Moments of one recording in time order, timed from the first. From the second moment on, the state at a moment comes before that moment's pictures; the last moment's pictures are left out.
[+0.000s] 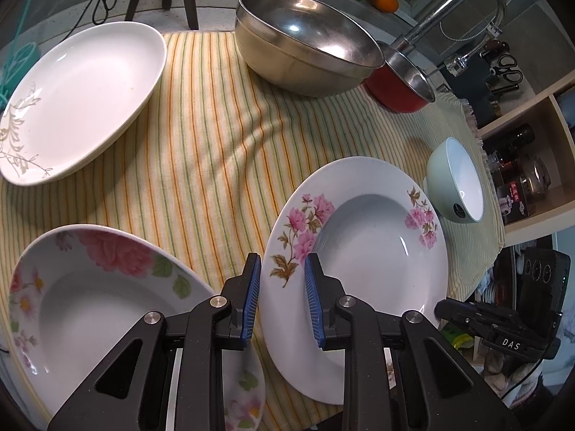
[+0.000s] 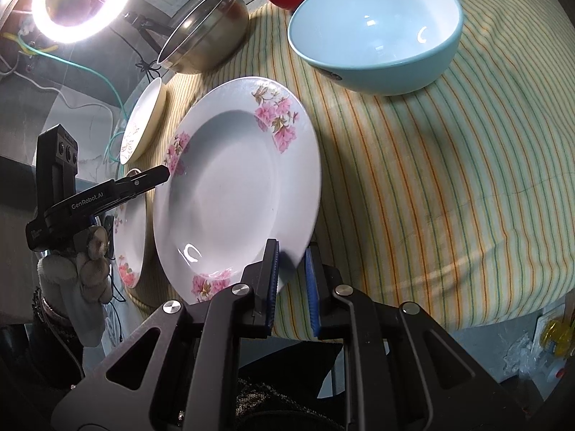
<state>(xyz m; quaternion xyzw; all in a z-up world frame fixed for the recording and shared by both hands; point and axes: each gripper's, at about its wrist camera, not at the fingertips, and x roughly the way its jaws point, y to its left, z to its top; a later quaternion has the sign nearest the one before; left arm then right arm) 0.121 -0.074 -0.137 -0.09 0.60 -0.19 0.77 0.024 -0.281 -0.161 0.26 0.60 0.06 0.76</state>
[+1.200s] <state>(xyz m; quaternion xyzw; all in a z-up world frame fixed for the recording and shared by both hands) 0.095 -0.056 -0.093 -0.11 0.54 -0.17 0.82 0.028 -0.262 -0.103 0.17 0.54 0.08 0.82</state>
